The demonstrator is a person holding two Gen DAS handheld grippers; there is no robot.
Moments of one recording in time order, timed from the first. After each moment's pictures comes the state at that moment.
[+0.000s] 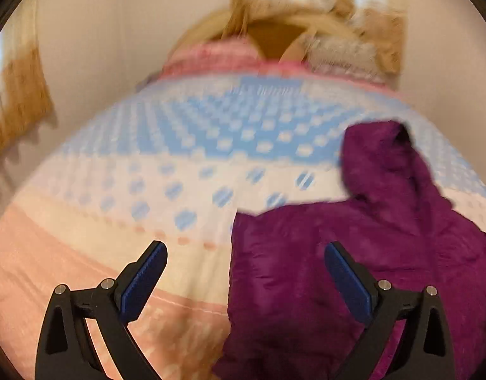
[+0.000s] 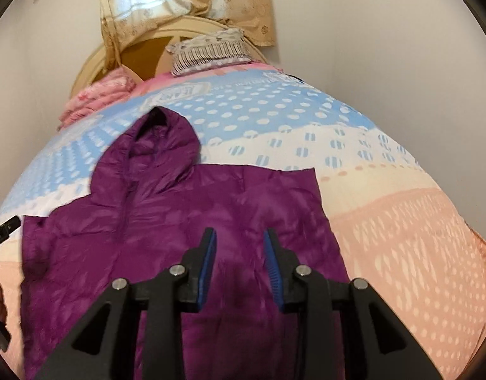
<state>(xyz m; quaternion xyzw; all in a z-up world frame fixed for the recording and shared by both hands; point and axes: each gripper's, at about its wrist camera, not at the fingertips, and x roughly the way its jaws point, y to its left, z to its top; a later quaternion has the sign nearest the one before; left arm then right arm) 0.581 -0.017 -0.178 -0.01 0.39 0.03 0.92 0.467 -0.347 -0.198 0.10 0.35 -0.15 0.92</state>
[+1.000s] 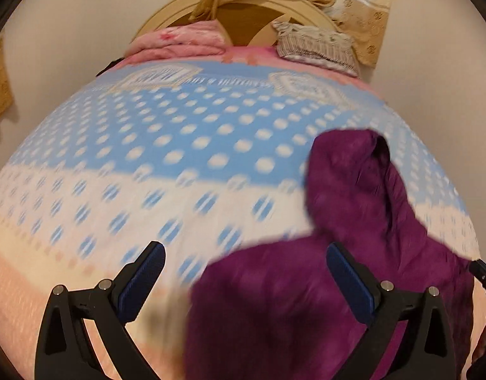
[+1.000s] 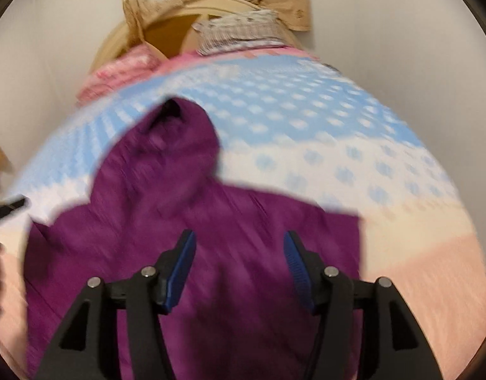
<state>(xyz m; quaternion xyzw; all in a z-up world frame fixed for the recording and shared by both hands) 0.654 -0.047 -0.139 -0.03 0.40 -0.07 0.91 0.562 -0.372 -0.171 0.11 0.37 -0.03 0.92</state>
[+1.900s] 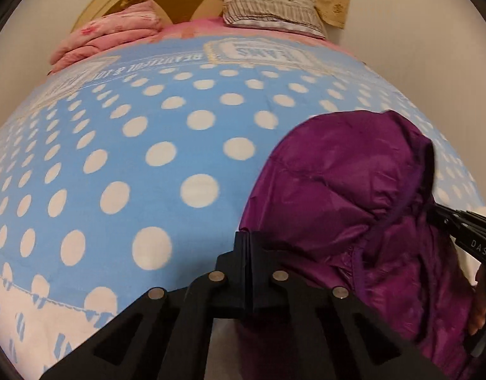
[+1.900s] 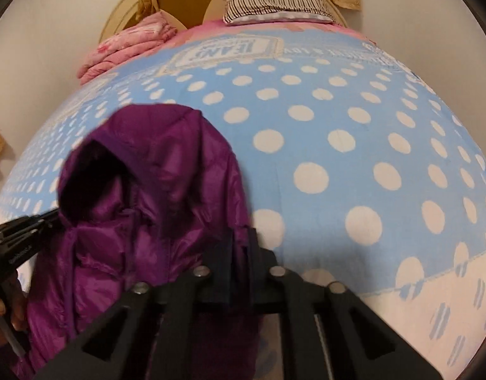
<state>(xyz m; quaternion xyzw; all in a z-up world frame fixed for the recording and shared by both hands) 0.805 -0.154 -0.209 0.02 0.44 -0.15 0.88 0.753 -0.360 -0.227 0.07 0.42 0.03 0.91</state>
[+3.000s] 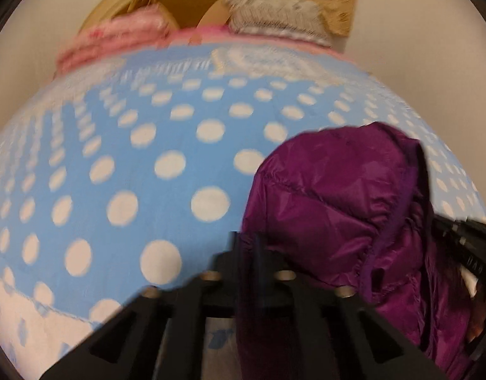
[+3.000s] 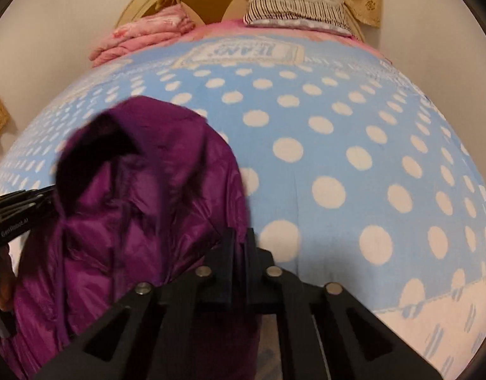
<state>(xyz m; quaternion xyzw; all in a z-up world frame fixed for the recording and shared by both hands) 0.812 -0.151 -0.207 0.02 0.41 -0.14 0.90 0.757 -0.346 -0.227 0.01 0.40 0.04 0.91</state>
